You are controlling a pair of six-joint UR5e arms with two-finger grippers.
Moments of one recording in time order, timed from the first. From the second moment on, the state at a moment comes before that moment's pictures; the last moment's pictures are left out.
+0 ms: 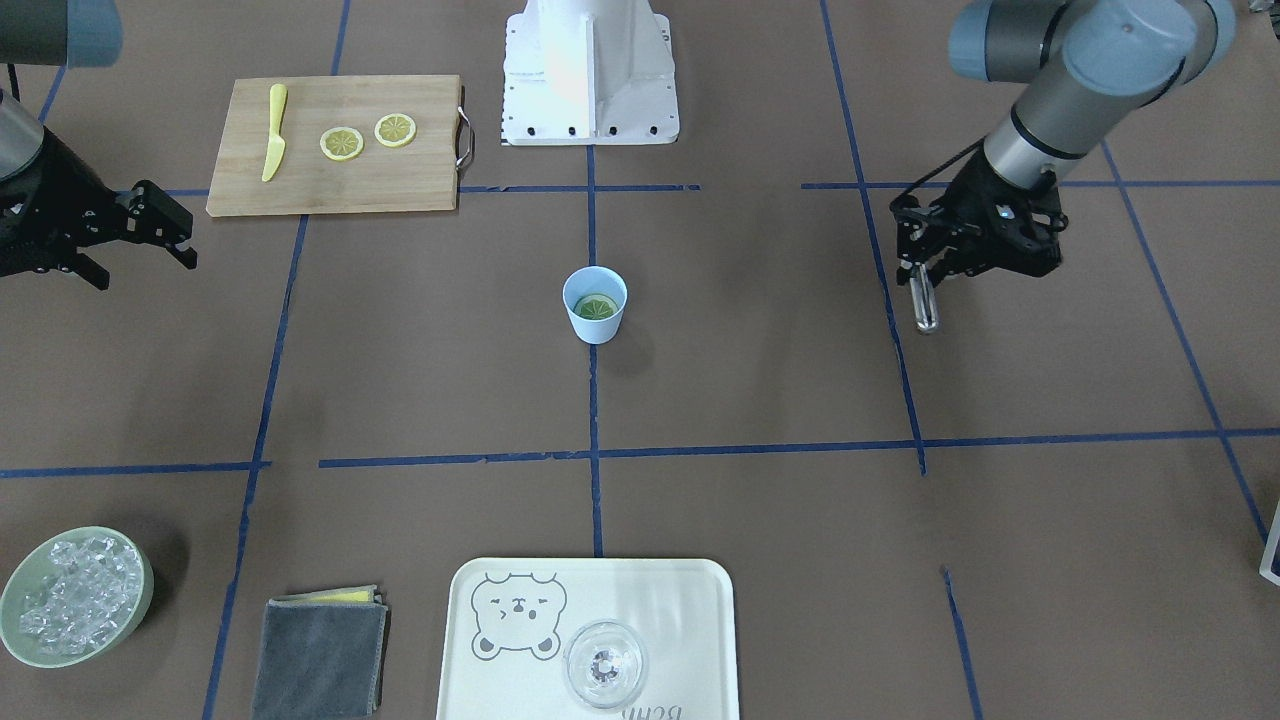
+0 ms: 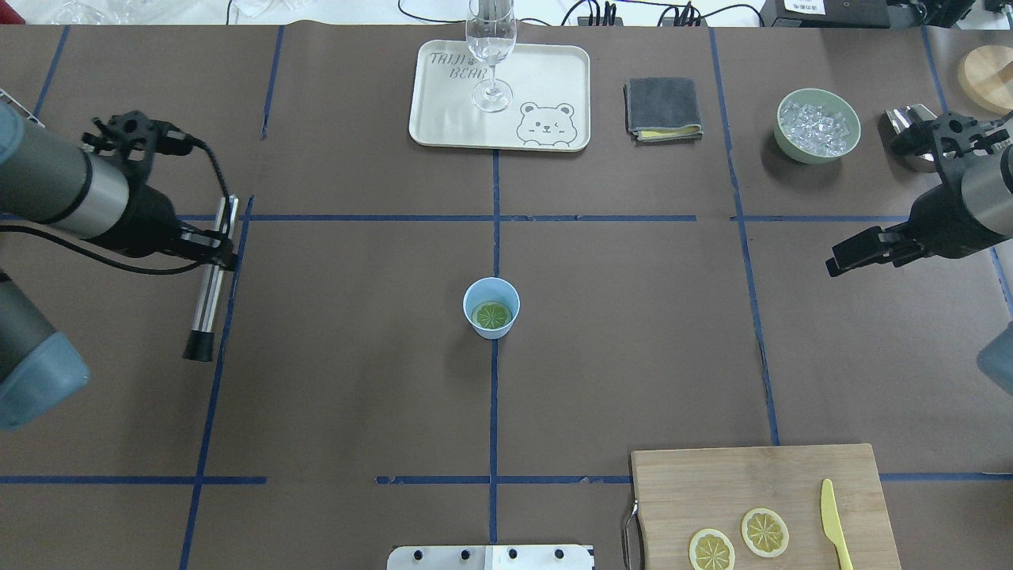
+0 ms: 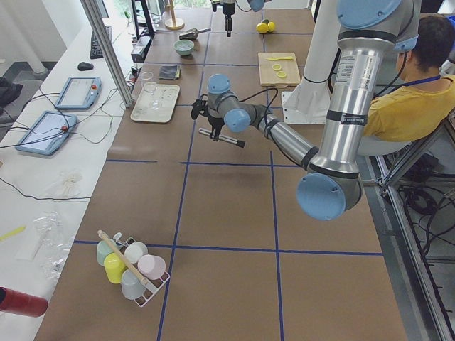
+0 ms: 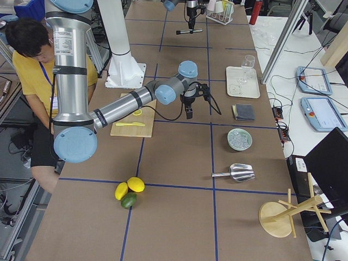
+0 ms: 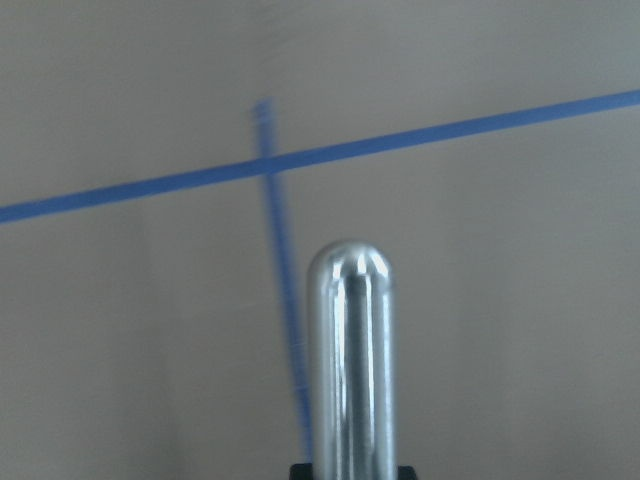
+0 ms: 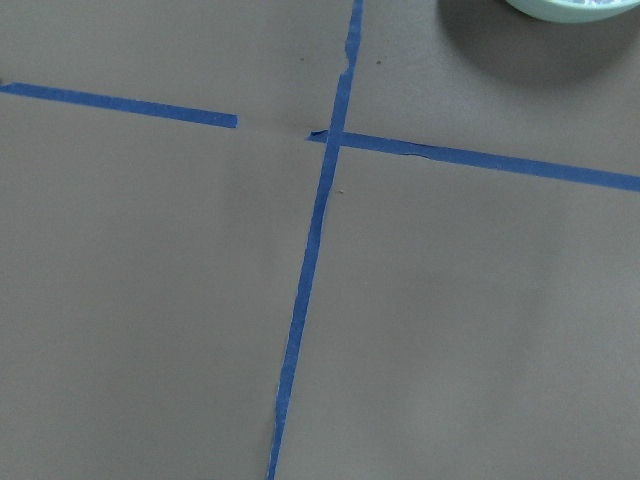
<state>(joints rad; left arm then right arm) -0.81 -1.81 -1.99 -1.80 -2.10 -0.83 0.99 -1.58 2.04 -1.39 2.24 0.66</state>
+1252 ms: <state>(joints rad) -0.37 -2.18 -1.77 -2.47 -1.11 -0.77 1.04 -1.68 2.06 -1.32 2.30 0.62</state>
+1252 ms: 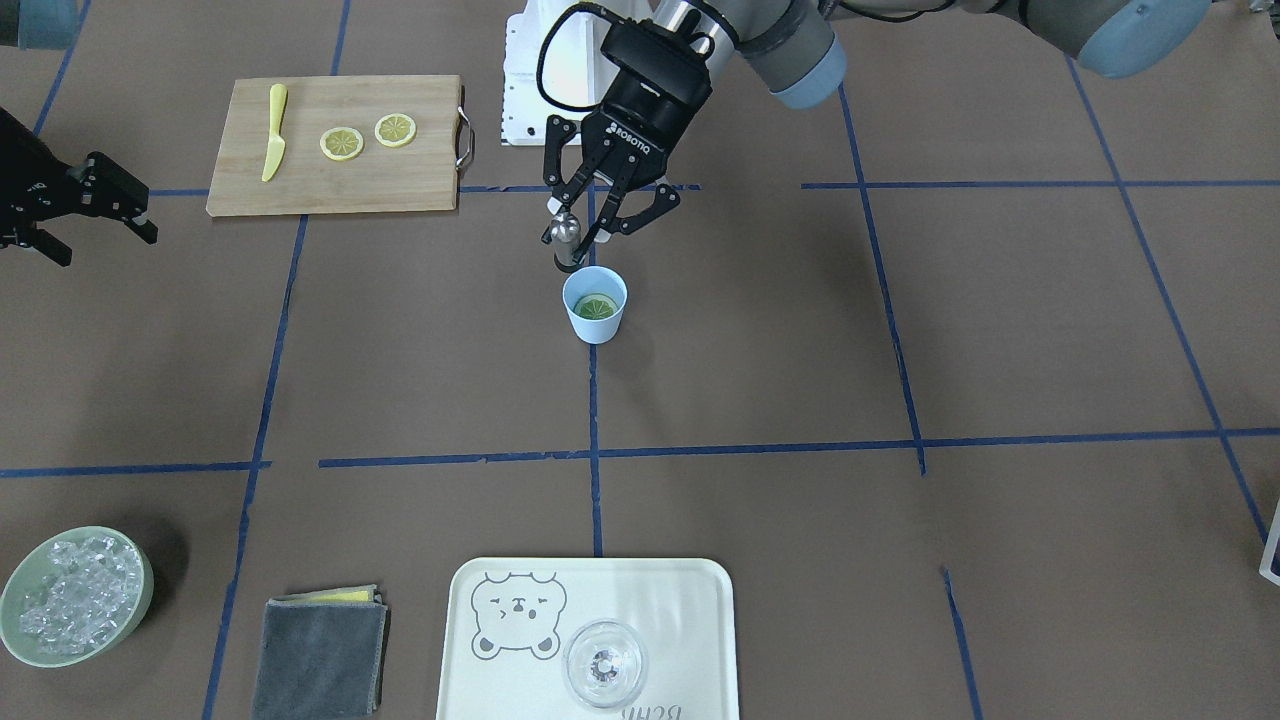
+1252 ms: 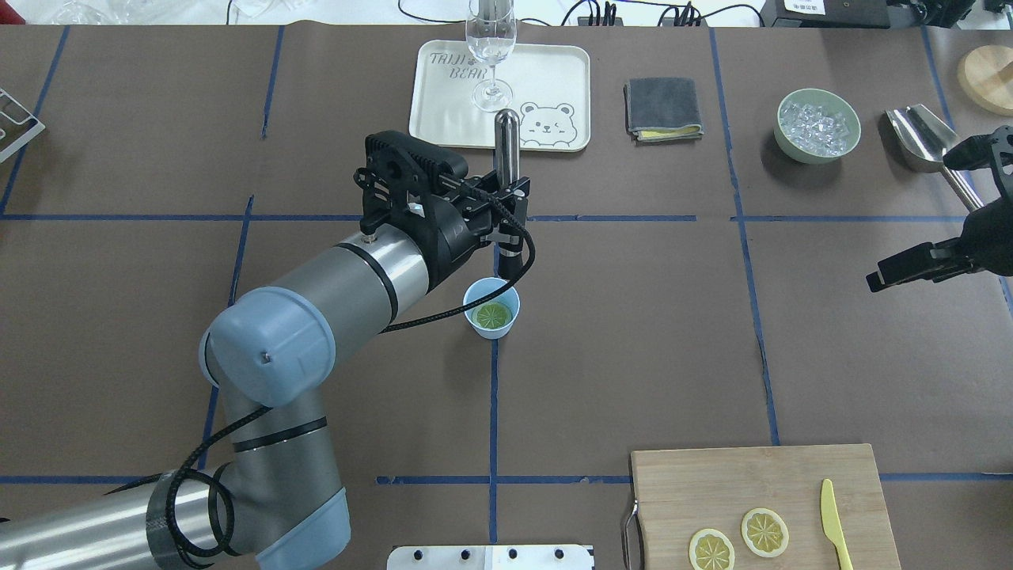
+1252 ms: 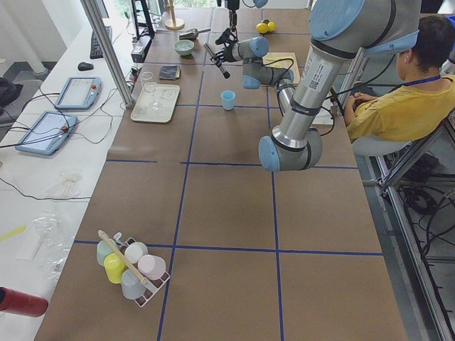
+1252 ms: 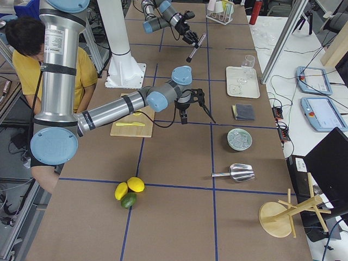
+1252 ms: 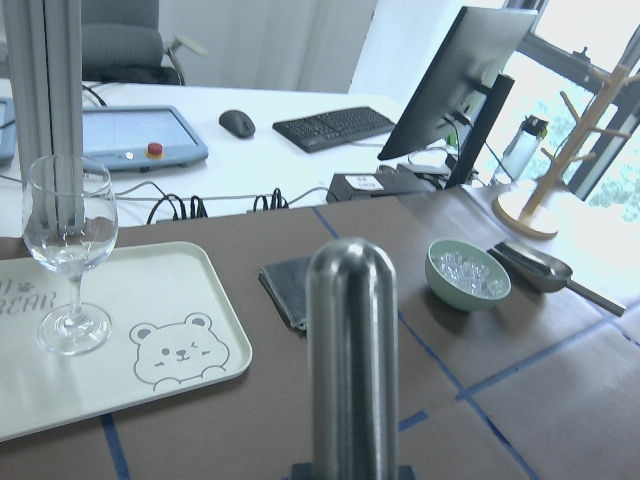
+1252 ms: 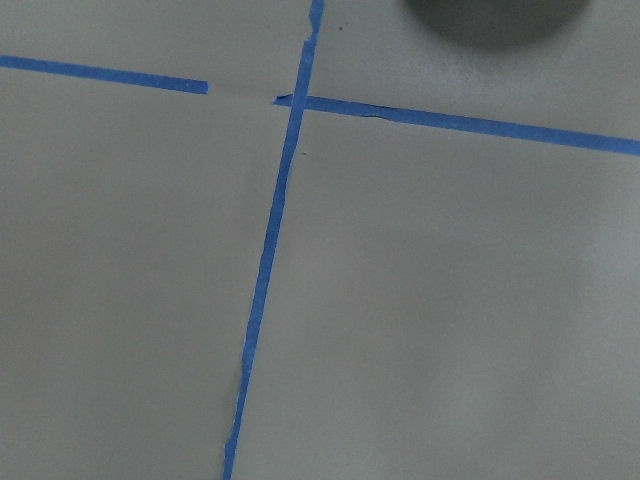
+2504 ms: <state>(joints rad) -0.22 -2.16 -1.55 -2.86 -0.85 -0.42 1.04 -1.69 2.06 -1.32 2.33 0.62</state>
